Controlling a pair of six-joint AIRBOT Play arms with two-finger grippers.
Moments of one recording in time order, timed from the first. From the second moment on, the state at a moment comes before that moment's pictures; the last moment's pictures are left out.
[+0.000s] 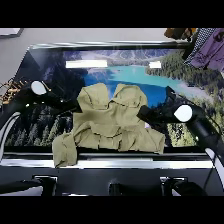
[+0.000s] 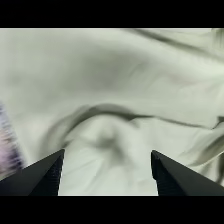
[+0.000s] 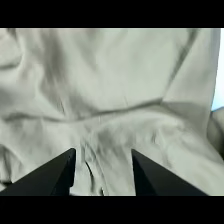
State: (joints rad) left arm -0.17 -1.42 1.24 1.16 -1.27 -1.77; right arm 0.26 -1.00 0.89 -1.15 1.00 1.95
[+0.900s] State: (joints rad) left arm -0.24 -1.10 0.82 1.24 -1.05 -1.81; right arm 0.70 -1.26 0.91 -1.52 0.88 2.08
